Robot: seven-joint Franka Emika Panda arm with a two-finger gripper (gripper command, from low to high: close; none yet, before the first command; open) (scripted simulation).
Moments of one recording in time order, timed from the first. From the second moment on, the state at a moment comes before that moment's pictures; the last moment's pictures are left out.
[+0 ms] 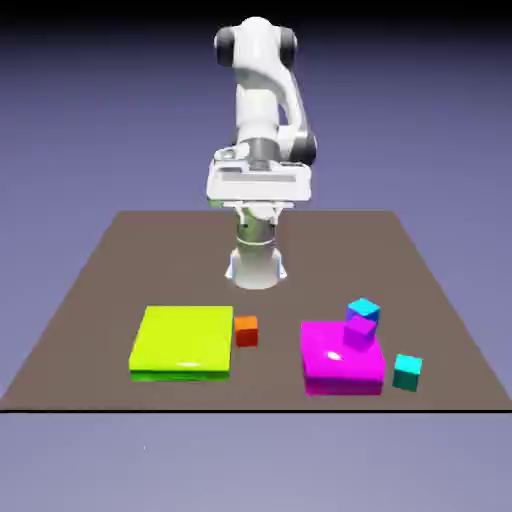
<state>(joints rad) 0.01 -0.56 0.00 -2.82 0.00 3.03 0.69</state>
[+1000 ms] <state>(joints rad) 0.03 -0.19 -0.12 -2.97 -0.12 2.91 -0.62</state>
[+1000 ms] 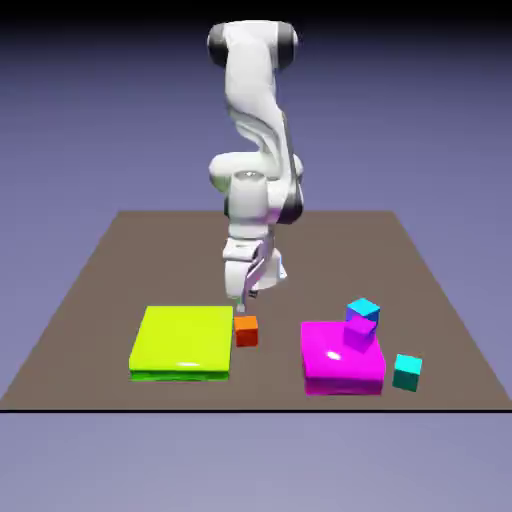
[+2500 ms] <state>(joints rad) 0.33 -0.06 -0.05 -2.58 -0.06 2.51 -0.22</state>
